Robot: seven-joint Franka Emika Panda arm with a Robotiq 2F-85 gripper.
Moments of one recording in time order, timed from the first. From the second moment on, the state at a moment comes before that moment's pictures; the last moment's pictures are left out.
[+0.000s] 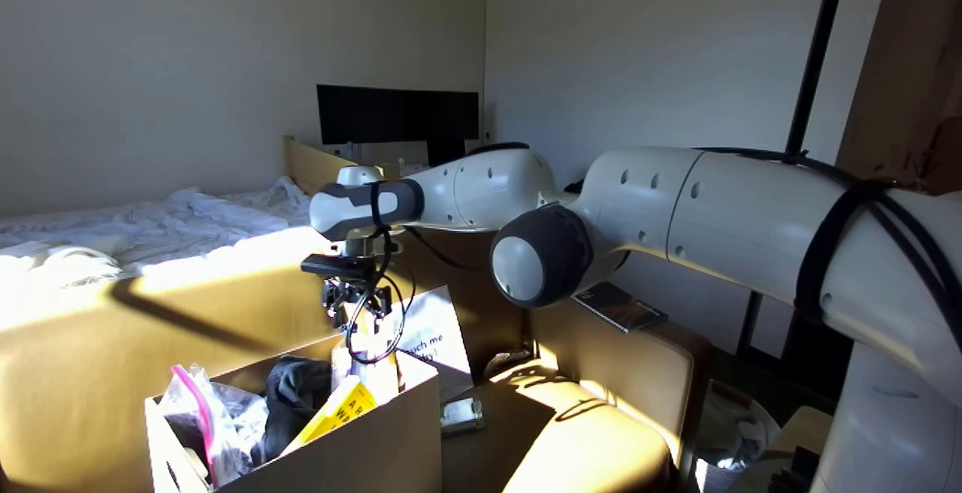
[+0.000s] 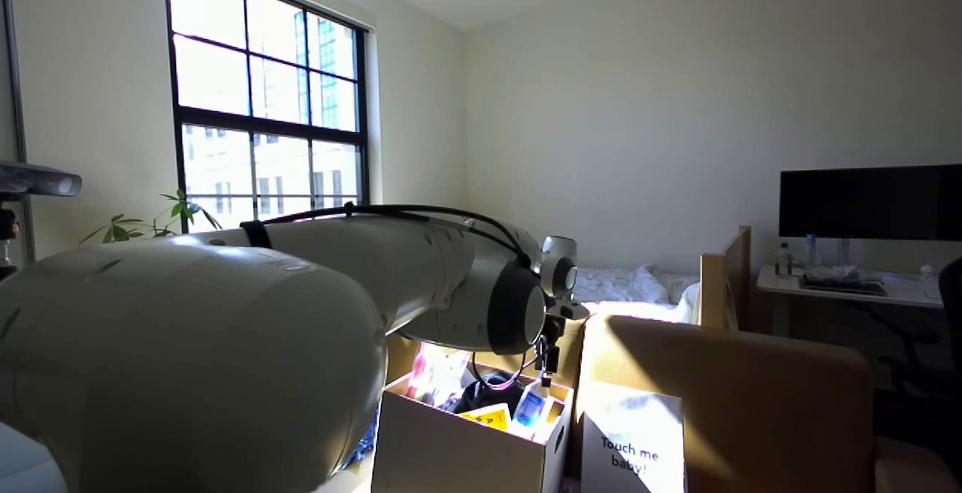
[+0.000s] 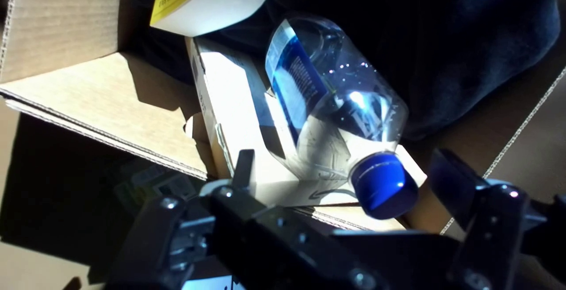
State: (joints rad) arm 0.19 1.48 0.03 -0.37 0.11 1.79 1.09
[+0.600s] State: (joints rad) arm 0.20 1.48 0.02 -0.37 0.10 1.82 1.09
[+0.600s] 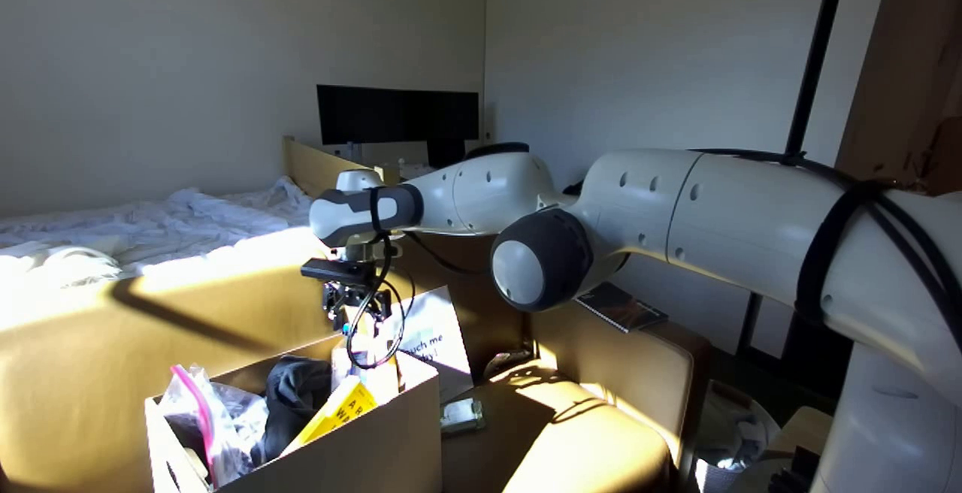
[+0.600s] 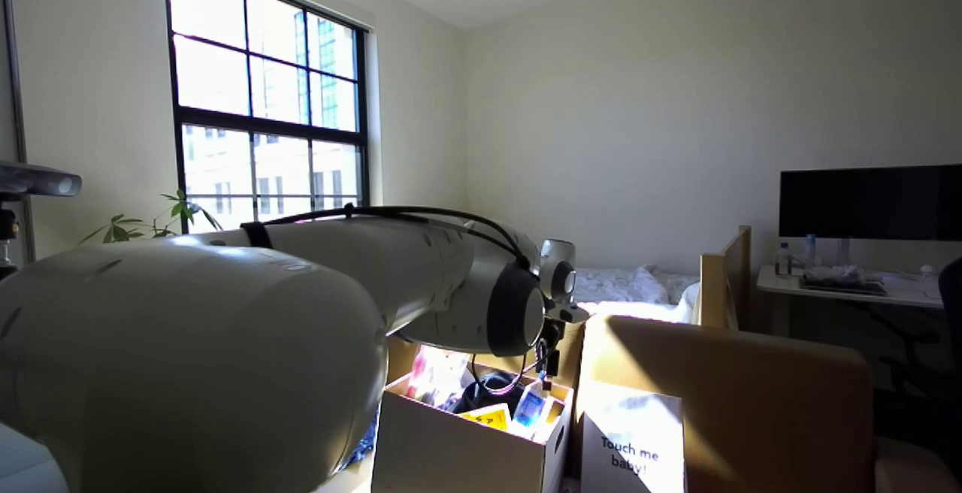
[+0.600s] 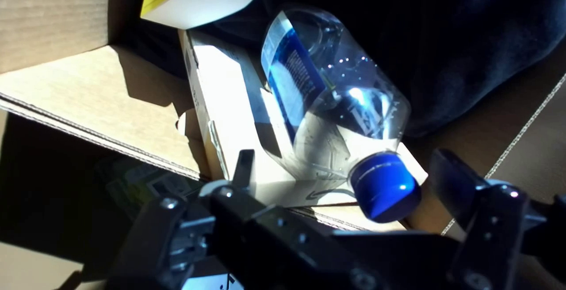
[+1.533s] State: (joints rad) arm 0.20 1.49 -0.02 -0.37 0.06 1.84 1.09
